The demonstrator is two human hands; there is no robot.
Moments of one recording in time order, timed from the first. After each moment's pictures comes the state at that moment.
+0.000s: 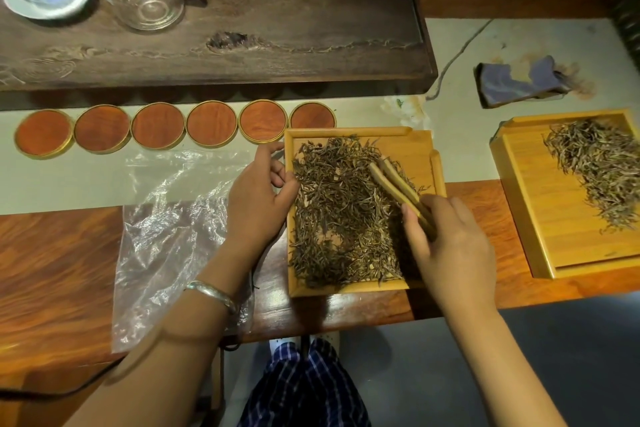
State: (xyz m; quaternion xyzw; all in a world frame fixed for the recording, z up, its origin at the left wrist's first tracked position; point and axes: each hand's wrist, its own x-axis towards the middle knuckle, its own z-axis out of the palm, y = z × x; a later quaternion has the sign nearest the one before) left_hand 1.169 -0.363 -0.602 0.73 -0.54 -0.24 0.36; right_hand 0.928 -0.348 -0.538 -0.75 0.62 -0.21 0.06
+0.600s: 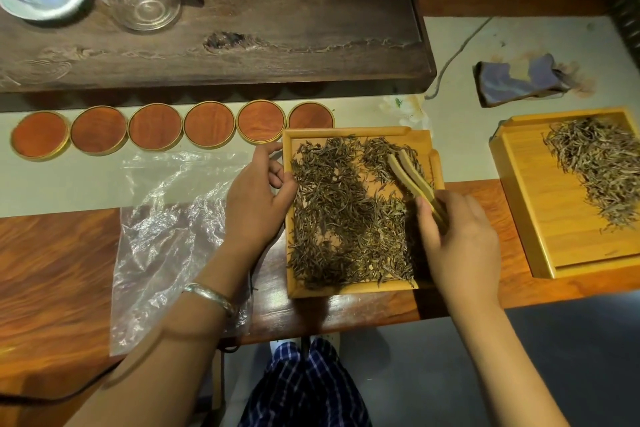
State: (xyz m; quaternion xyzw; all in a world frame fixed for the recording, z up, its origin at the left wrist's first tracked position) left_hand 1.168 -0.364 -0.601 0.73 -0.53 -0.24 0.35; right_hand 0.919 -0.358 -0.544 -0.72 0.66 -0.21 0.07
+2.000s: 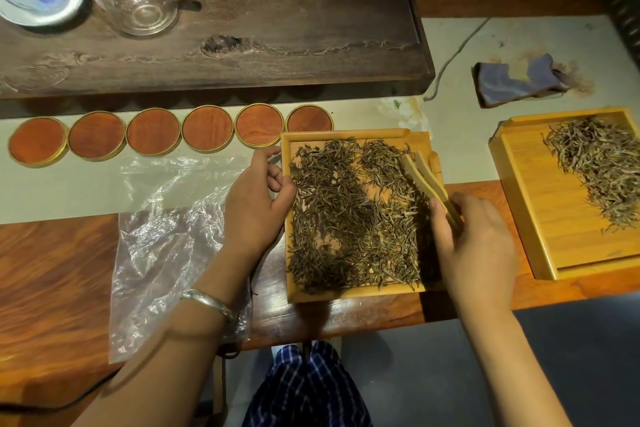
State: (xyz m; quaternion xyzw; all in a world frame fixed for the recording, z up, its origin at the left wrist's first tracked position) left_hand 1.170 -0.363 -0.604 0.73 -0.53 -0.24 0.36; right_hand 0.912 -0.357 -0.540 -0.70 0.68 -0.21 0.06
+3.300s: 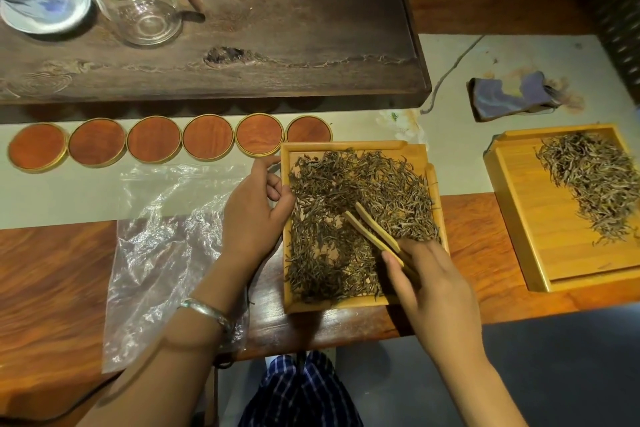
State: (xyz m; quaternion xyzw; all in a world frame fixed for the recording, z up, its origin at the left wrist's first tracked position) left_hand 1.169 -0.364 -0.603 0.73 -0.54 -0.24 0.36; right_hand 0.928 -0.317 -0.542 -0.77 0.60 -0.20 0.13
